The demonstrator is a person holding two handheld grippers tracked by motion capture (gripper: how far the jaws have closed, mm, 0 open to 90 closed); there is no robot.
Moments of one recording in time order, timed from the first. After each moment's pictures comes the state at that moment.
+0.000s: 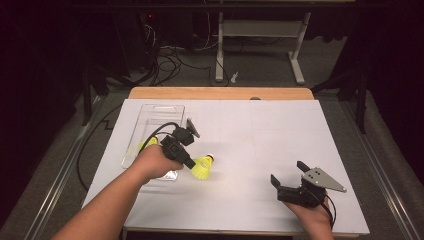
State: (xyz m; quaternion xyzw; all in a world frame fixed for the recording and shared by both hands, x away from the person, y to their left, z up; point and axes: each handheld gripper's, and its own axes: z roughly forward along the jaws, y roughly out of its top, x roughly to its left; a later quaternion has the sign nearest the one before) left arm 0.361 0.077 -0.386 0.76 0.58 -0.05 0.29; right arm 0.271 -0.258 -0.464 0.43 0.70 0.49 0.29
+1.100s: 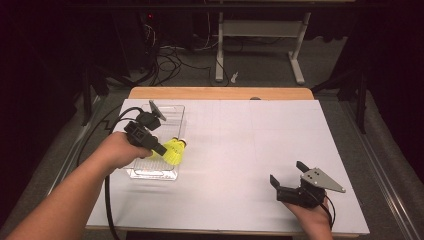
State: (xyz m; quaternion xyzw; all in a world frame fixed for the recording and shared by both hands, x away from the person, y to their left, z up) left arm 0.367 0.153 -0.339 0.73 0.62 -0.02 0.30; right arm 0.270 -0.255 -0.464 0.43 0.70 0.49 0.29
